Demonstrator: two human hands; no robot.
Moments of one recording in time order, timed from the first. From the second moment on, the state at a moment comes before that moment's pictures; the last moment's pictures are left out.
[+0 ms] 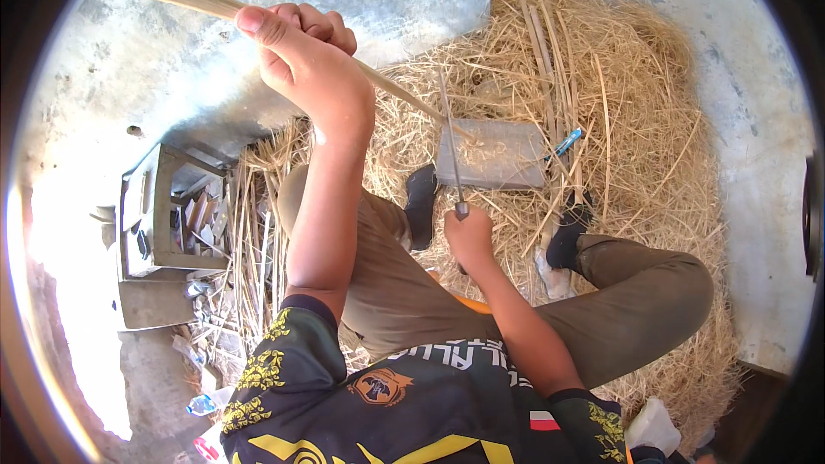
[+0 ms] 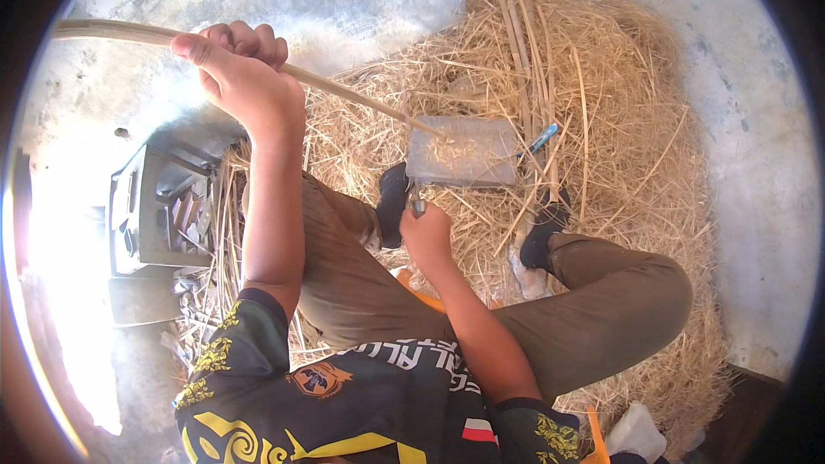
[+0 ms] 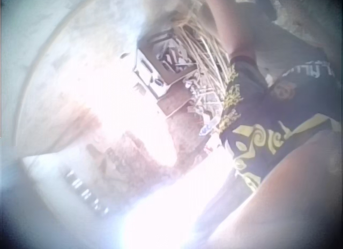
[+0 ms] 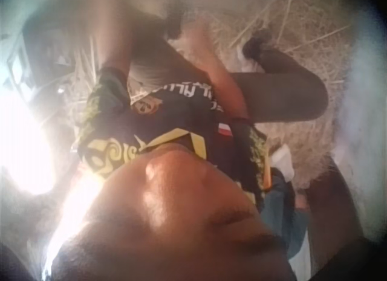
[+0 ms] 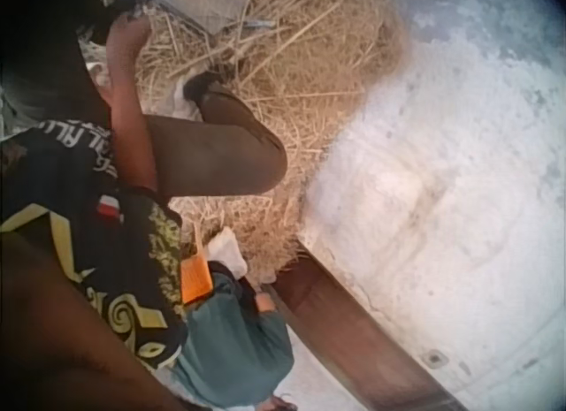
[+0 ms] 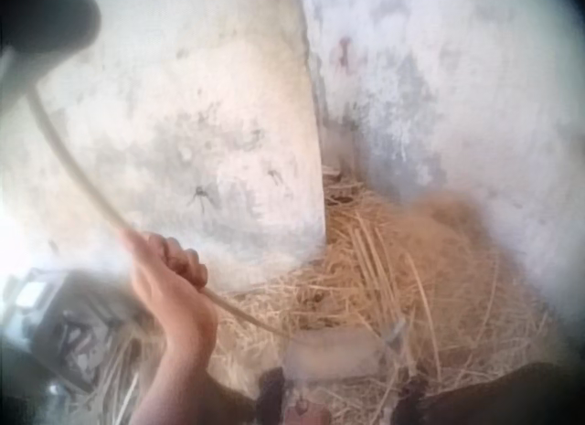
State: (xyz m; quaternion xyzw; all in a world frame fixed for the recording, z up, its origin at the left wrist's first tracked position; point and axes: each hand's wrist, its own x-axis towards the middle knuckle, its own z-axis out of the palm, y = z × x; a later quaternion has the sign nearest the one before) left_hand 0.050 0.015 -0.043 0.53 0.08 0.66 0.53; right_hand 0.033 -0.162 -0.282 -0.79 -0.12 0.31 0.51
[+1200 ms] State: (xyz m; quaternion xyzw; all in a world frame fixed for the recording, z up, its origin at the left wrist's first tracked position) left_hand 0.047 0.000 -0.037 0.52 0.08 0.62 0.59; right_hand 0.035 -0.158 -0.266 -0.75 -0.08 0.34 0.56
